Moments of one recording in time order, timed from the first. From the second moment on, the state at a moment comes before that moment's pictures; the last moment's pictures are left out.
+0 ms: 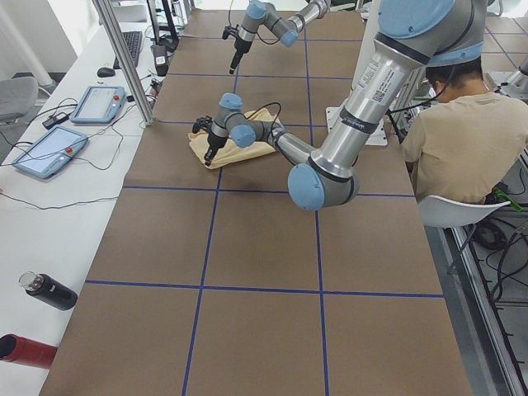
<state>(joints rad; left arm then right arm) -0.79 -2.27 -1.22 -2.00 -1.64 -0.71 0.74 -1.09 1.74 -1.33 1.71 1.25</state>
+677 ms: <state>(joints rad) -0.84 -2.46 -0.97 -2.13 -1.65 -0.62 0.73 -1.08 1.73 -1.33 1.70 1.26</state>
